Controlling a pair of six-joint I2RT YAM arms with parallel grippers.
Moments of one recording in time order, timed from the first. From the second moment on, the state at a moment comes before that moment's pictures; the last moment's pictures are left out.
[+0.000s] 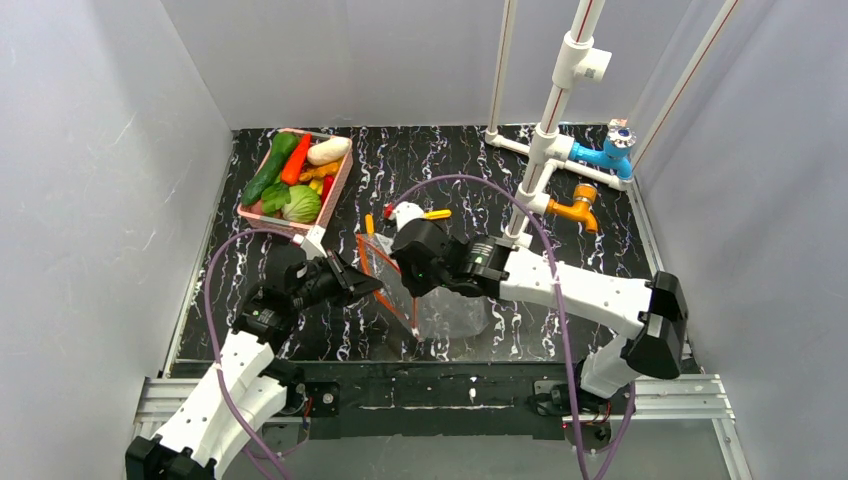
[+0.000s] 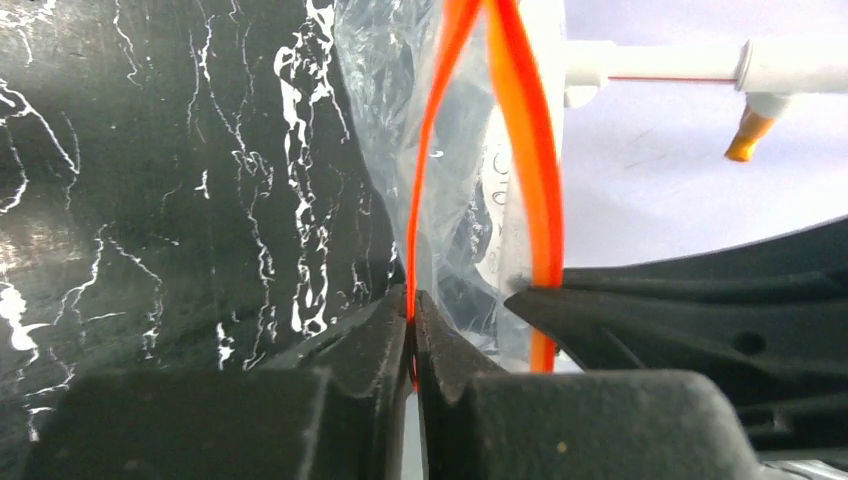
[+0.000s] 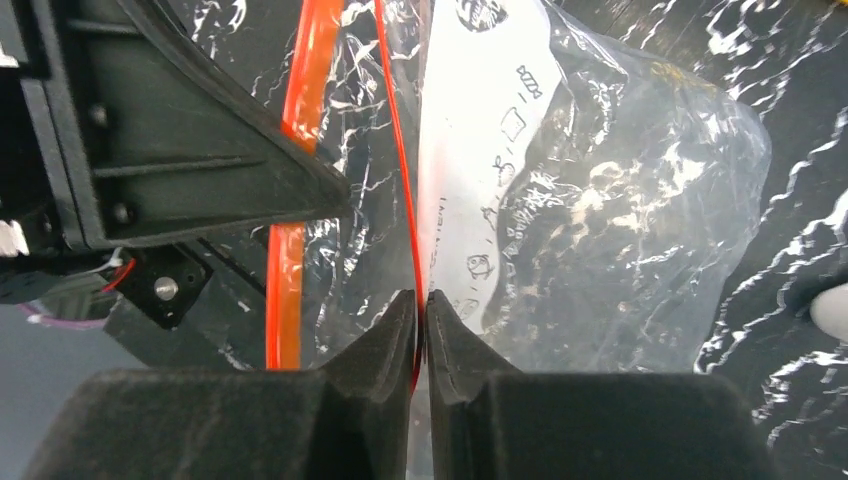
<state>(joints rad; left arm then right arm) -0.35 0.68 0.48 -0.30 0.49 -1.04 1.18 1.50 1.37 -0.65 0.19 0.48</state>
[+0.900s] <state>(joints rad) -0.35 0.59 0.45 -0.31 0.50 -1.06 1.42 1.93 1.89 -1.16 0.72 0.45</state>
